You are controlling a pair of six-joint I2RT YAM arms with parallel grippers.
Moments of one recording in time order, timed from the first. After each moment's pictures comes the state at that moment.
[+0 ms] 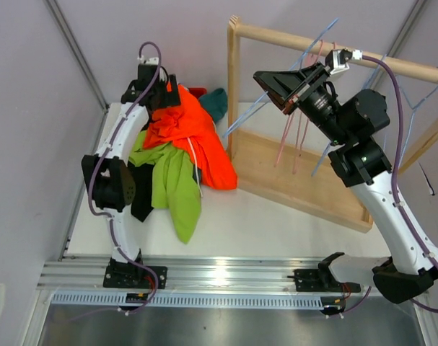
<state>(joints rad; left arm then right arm) -0.15 2.05 2.09 -0.58 -0.15 -0.22 0.53 1.22 1.62 0.01 -0.29 1.34</state>
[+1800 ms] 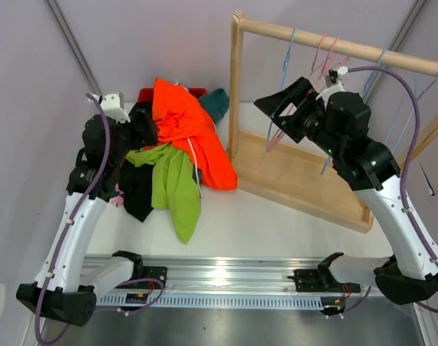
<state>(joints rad) -0.19 1.01 1.21 -0.44 -0.11 -0.22 0.59 1.22 1.68 -0.59 0.02 0.98</state>
